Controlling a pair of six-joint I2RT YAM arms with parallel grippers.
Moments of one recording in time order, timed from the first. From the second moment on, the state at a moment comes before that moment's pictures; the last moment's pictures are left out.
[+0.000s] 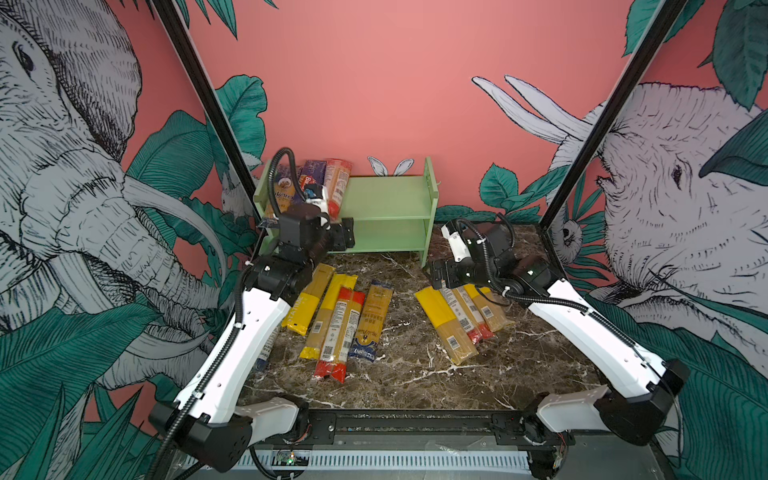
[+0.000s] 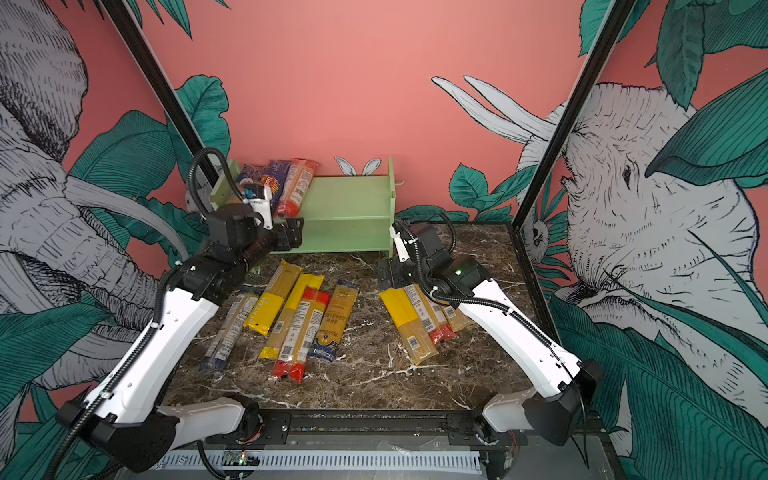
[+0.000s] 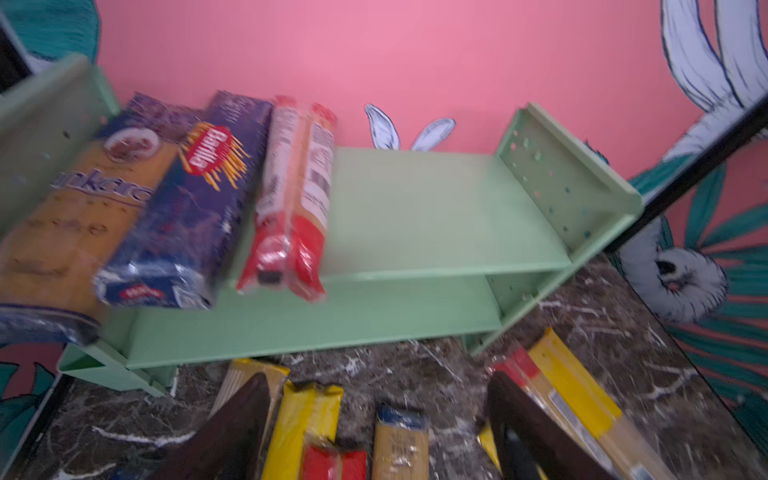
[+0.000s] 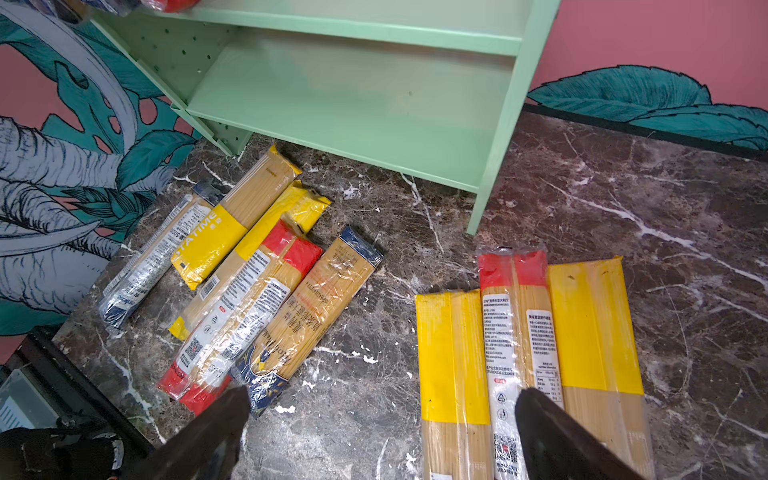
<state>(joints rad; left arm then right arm) -0.46 1.18 1.39 -0.57 -0.18 -0.24 0.71 1.35 1.47 -0.82 0.03 0.28</state>
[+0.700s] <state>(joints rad) -0.83 0.93 0.63 -0.51 -0.31 -0.49 0.78 1.23 1.18 -0.74 0.05 0.40</state>
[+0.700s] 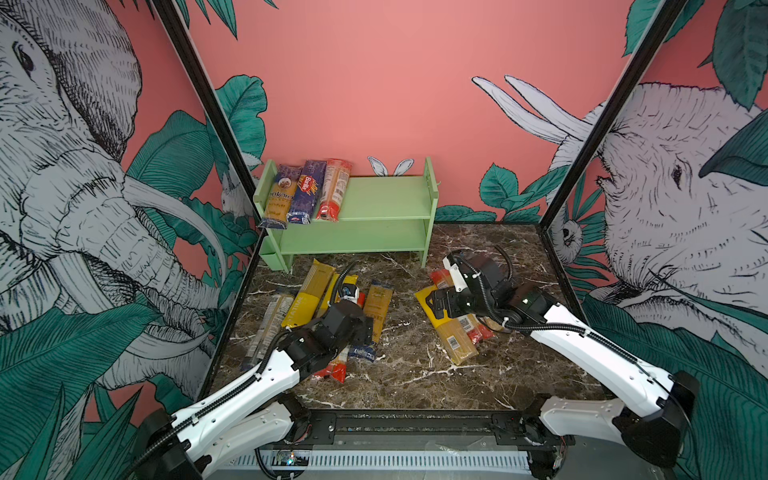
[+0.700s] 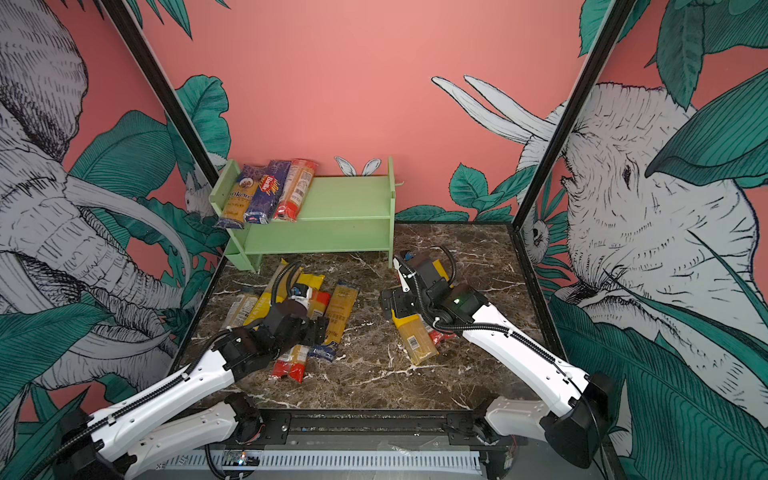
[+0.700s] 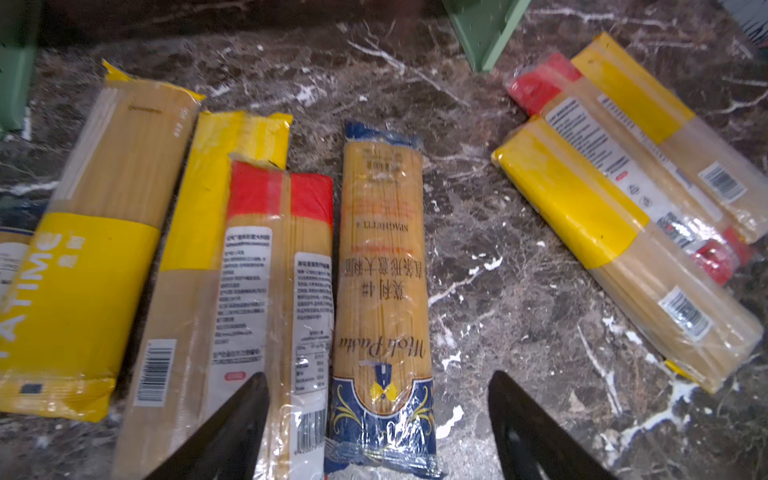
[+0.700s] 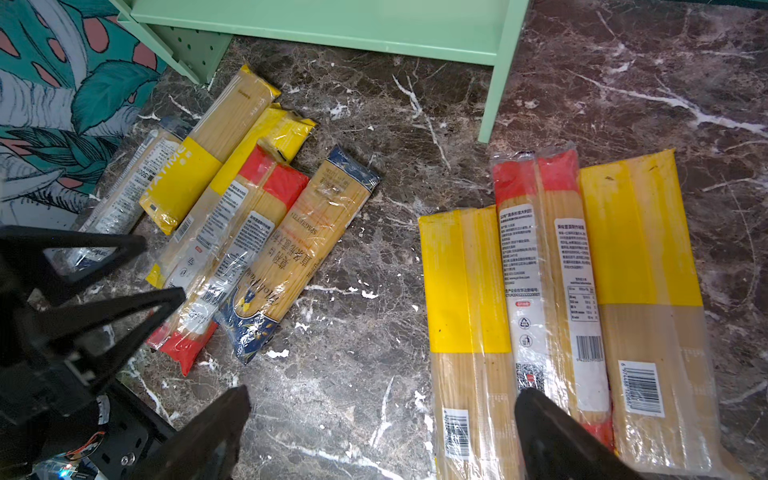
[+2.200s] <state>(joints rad) -0.90 1.41 0.42 0.11 -0.35 -0.63 0.92 1.25 1.03 -0.68 0.09 0.52</state>
